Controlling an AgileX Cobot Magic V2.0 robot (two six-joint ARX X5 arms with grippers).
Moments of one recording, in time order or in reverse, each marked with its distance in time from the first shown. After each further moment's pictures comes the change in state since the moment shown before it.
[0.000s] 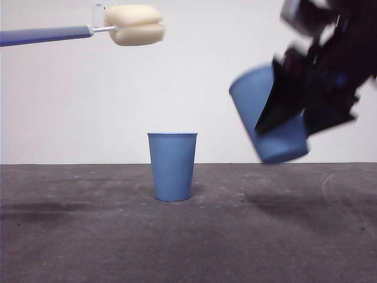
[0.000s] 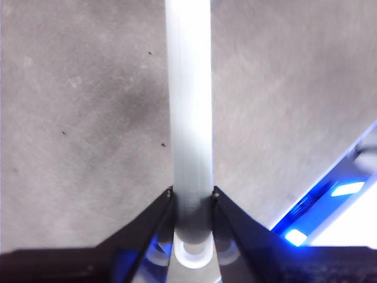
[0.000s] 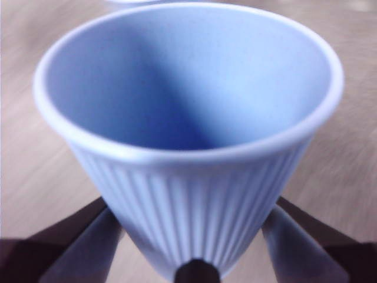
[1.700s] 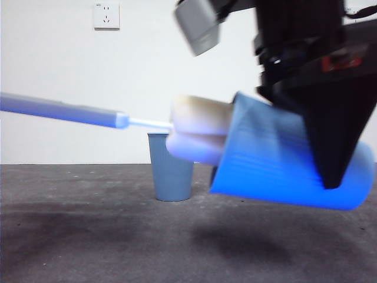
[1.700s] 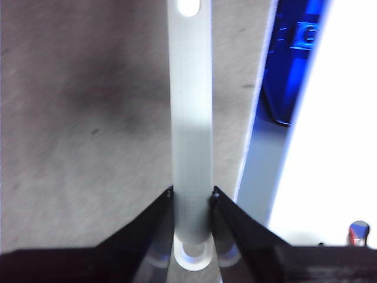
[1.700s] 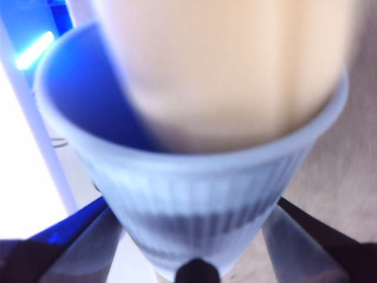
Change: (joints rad) left arm -0.380 0.200 0.000 -0.159 -0.169 0.311; right arm 0.579 0.349 0.417 -0.840 0.585 -0.308
